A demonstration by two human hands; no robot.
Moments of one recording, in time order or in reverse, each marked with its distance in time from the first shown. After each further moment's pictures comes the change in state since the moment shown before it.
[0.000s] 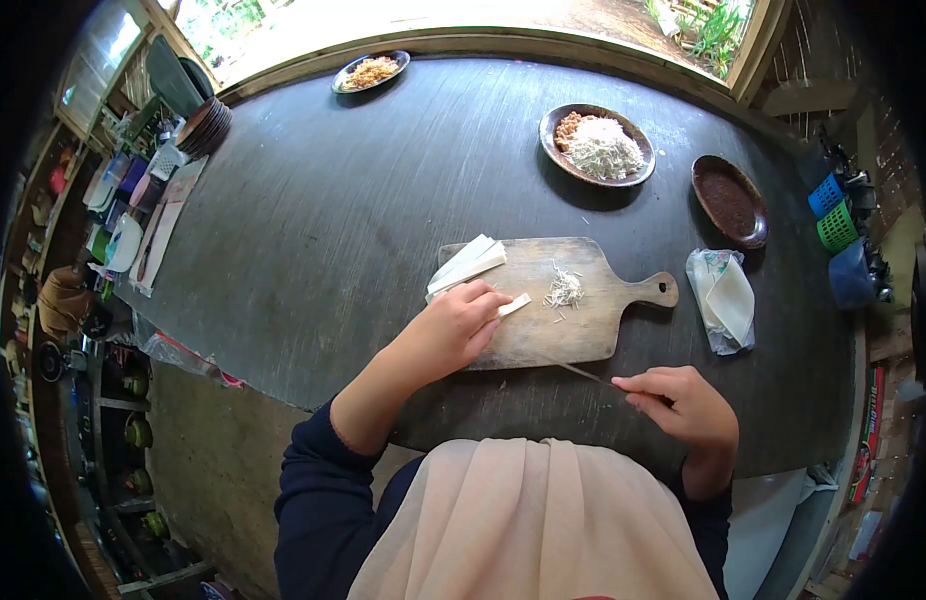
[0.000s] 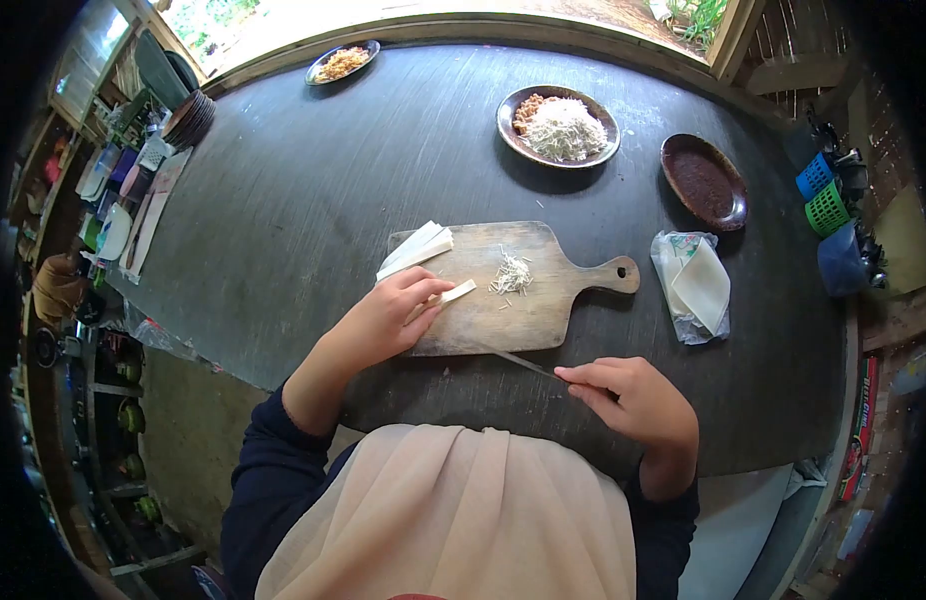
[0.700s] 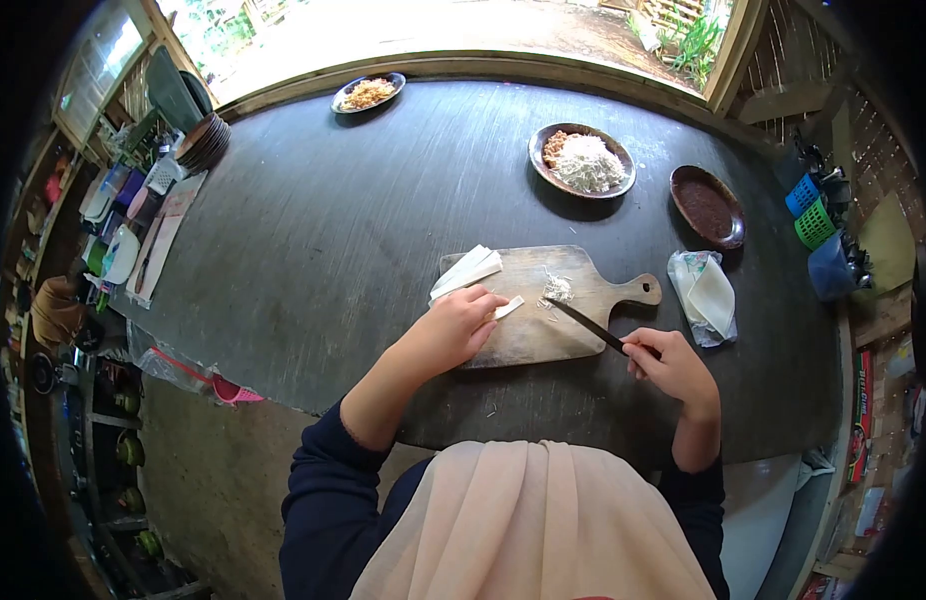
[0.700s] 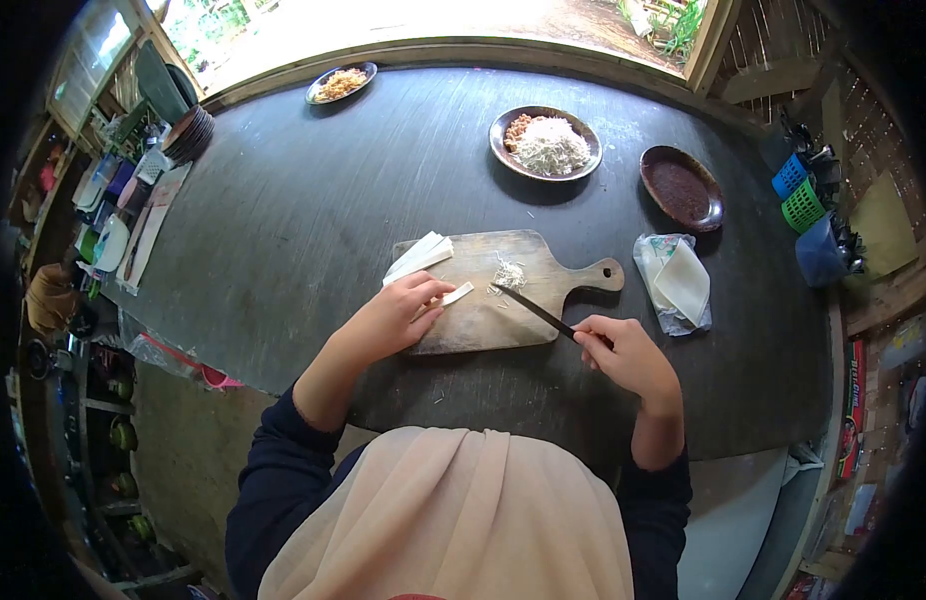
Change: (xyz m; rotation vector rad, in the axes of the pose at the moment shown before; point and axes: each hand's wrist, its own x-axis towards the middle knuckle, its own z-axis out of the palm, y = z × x) left_hand -0.002 -0.006 -0.001 0.006 -0.028 0.006; right_hand 0.015 0.029 0.005 0.177 0.184 0.274
